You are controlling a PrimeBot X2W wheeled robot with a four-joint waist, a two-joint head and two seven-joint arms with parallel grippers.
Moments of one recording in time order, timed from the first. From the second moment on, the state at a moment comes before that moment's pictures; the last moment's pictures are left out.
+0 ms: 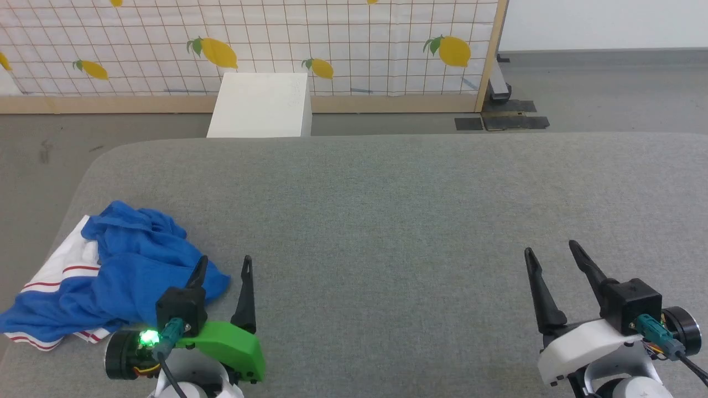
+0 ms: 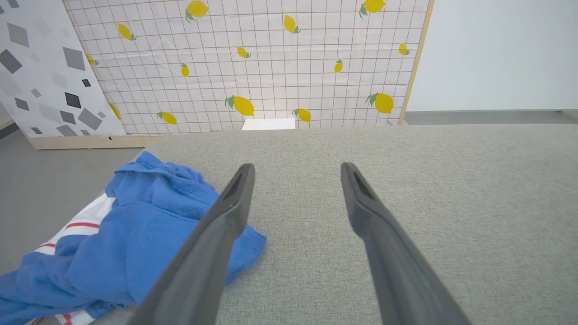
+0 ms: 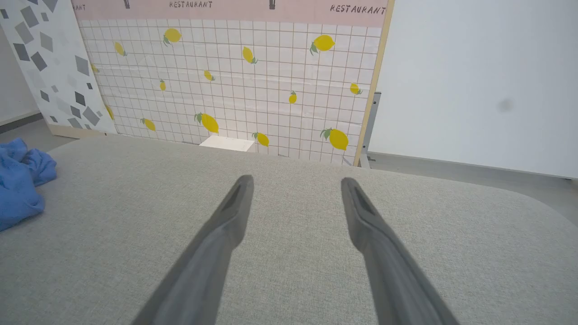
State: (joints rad) left arm -0.01 0.05 -0.06 0.06 -0.06 -0.01 -0.05; right arm 0.02 -0.05 -0.01 0.01 0.02 0.13 -0.05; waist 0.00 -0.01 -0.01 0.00
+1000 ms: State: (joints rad) left arm -0.02 0.05 -0.03 0.09 -0.12 0.00 -0.12; right arm 0.03 -0.05 -0.01 0.04 0.05 0.13 -0.12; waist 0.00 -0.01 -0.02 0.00
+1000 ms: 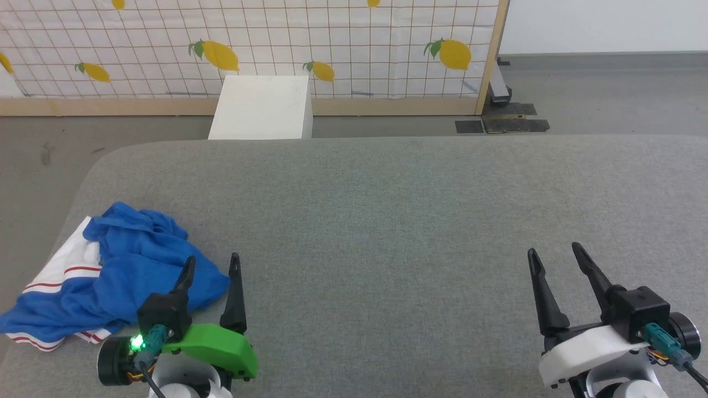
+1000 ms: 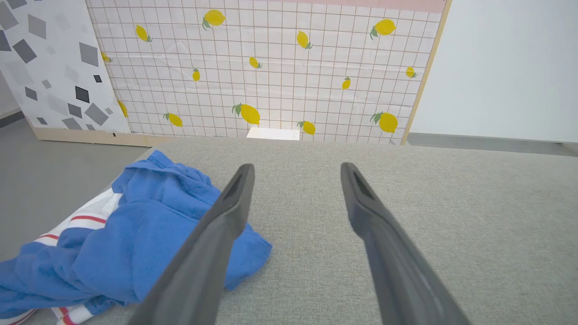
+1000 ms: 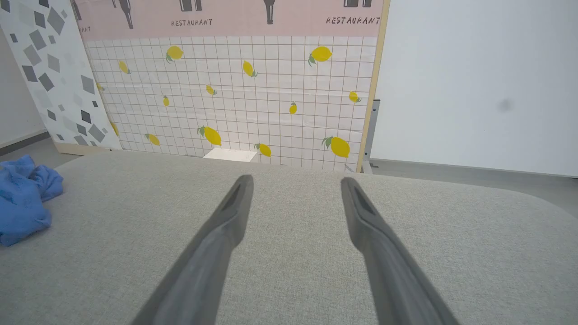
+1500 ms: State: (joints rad) left arm -0.02 0.05 -0.03 0.11 -0.15 0.00 -0.16; right arm 0.03 -0.05 -0.01 0.05 0.06 0.13 -0.15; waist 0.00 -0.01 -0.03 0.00
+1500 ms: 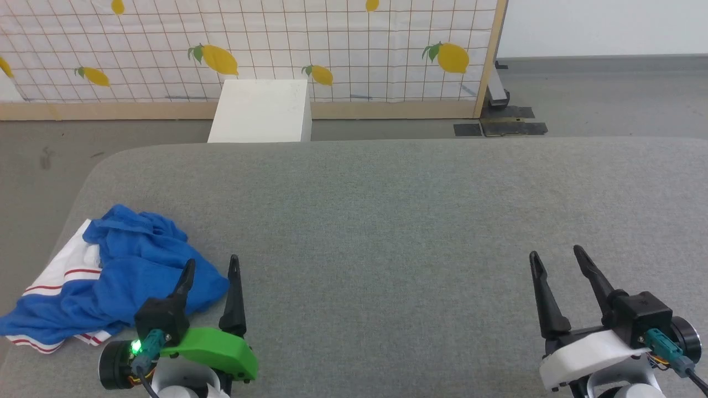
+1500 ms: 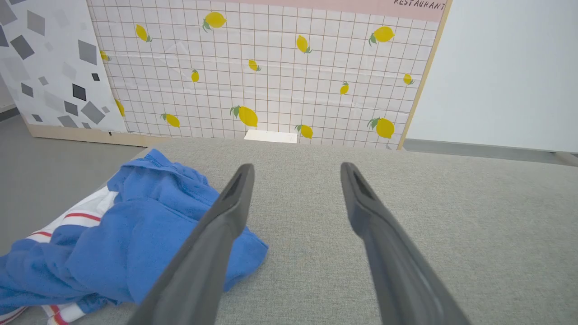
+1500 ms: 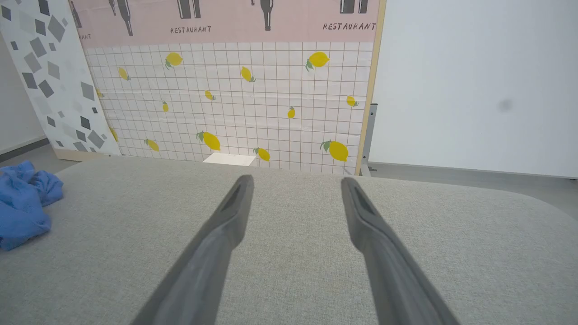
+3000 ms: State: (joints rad) left arm -0.01 0.07 0.00 0.14 -0.18 0.00 -0.25; right arm 0.07 -0.05 -0.01 0.08 0.09 0.13 -0.25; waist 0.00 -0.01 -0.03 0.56
